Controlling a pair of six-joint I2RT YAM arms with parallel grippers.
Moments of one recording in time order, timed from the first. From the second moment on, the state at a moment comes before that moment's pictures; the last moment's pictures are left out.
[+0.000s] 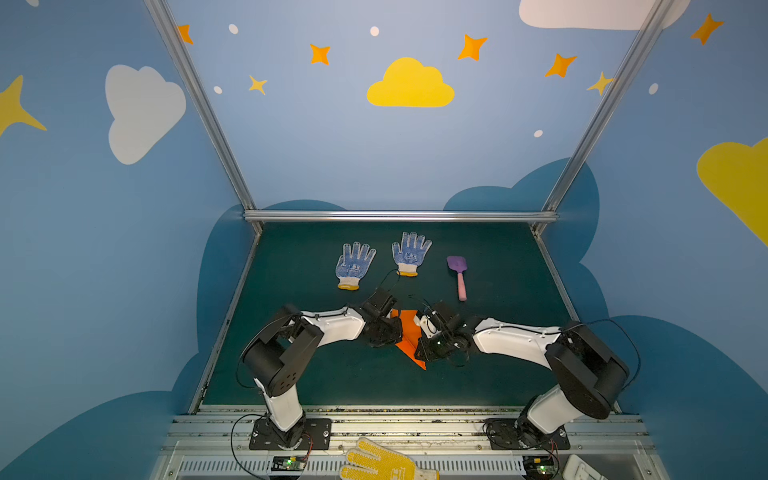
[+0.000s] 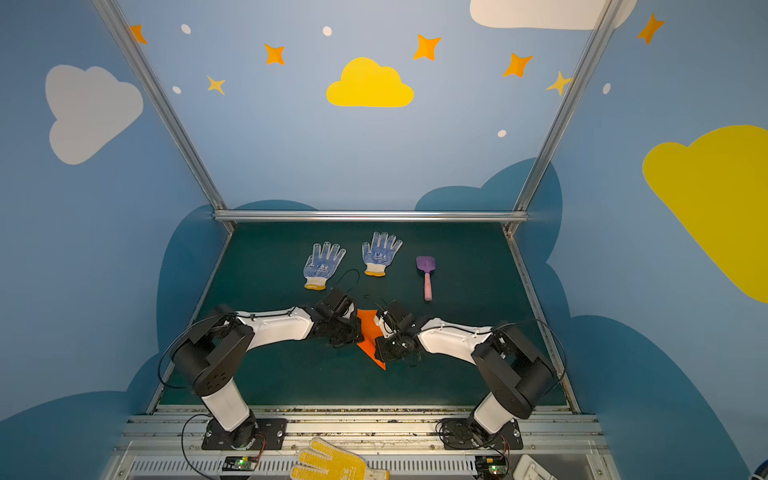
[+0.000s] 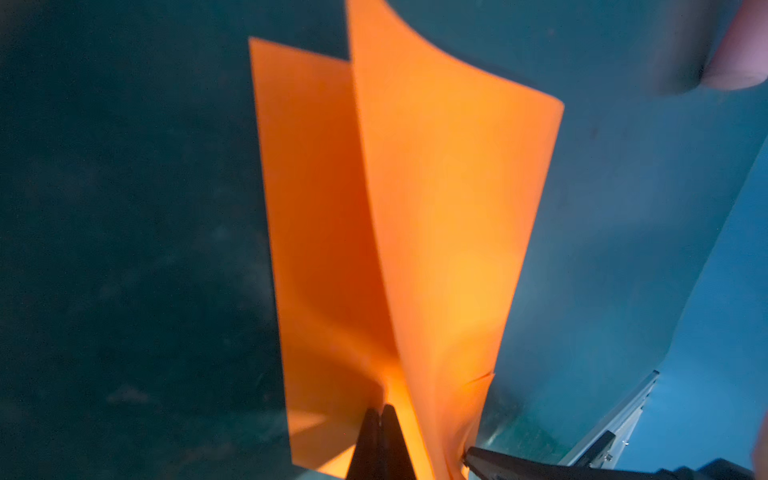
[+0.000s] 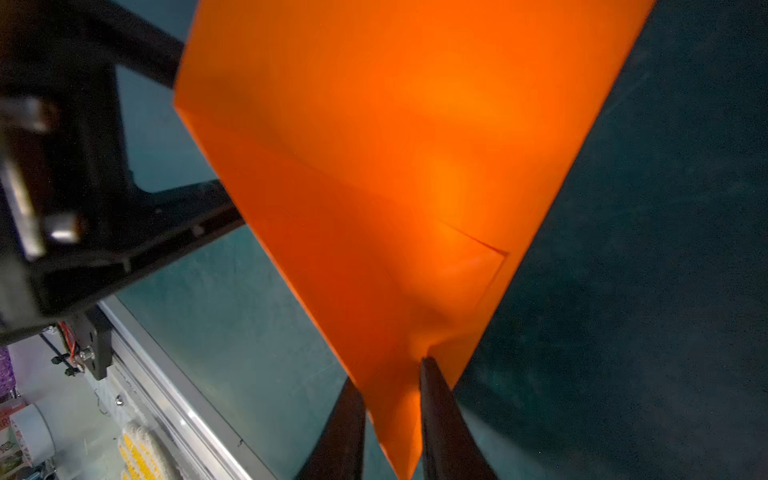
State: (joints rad) left arm -0.69 1.75 0.88 -0.22 0.33 -0.91; right arm 0.83 1.58 0.78 -0.34 -0.32 0.49
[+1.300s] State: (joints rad) left arm -0.72 1.66 0.92 -0.35 0.31 -0.82; right arm 0.77 1.59 0.71 -0.25 -0.42 0.55
